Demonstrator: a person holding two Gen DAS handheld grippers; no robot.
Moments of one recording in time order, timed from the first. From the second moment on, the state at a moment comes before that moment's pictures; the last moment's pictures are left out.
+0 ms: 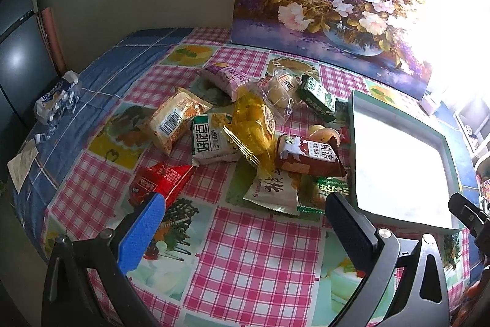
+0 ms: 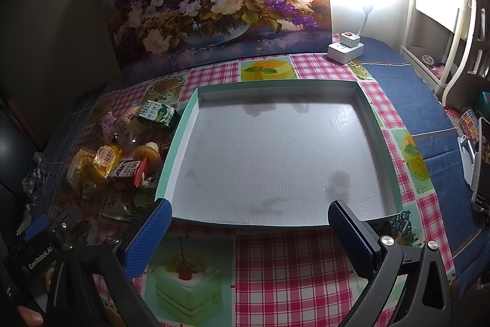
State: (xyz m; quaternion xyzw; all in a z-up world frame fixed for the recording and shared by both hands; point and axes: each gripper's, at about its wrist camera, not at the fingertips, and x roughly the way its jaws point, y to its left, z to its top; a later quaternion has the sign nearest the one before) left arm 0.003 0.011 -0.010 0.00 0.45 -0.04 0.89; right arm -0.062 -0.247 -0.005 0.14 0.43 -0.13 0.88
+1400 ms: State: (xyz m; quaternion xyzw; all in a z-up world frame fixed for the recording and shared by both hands) left arm 0.032 0.061 -0.055 -0.03 0.49 -0.03 0.87; right arm 0.032 -0.164 -0.031 0.10 0.49 -0.06 0.86
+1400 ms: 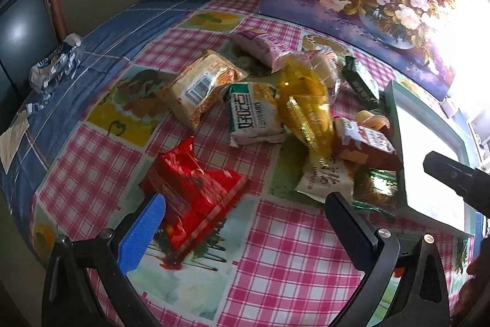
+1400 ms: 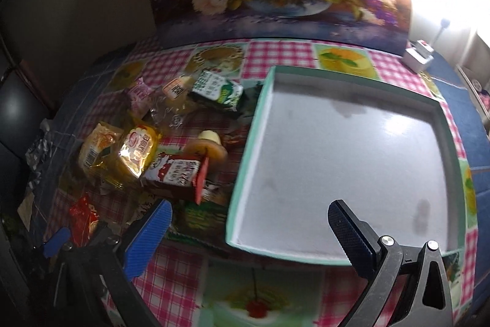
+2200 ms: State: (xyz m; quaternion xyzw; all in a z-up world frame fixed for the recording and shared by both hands) left arm 0.041 0.082 -0.078 -0.03 0.51 -0.02 0.86; right arm 0.089 -0.097 -0.063 0.06 0.52 0.02 0.85
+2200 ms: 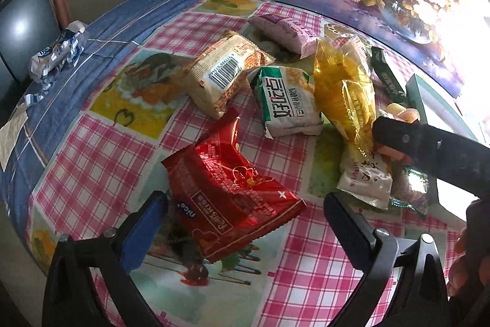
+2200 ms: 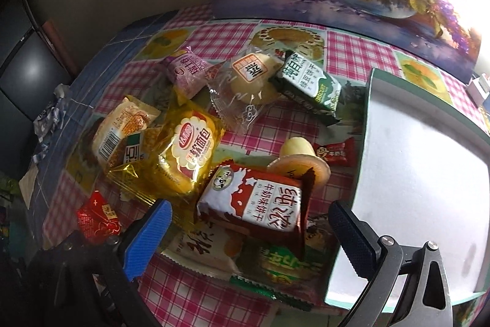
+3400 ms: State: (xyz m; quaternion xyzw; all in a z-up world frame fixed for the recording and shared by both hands) left arm 0.040 0.076 -0.049 -0.03 0.49 -0.02 0.87; right arm 0.085 -0.104 -0.070 0.10 0.51 0.04 0.85
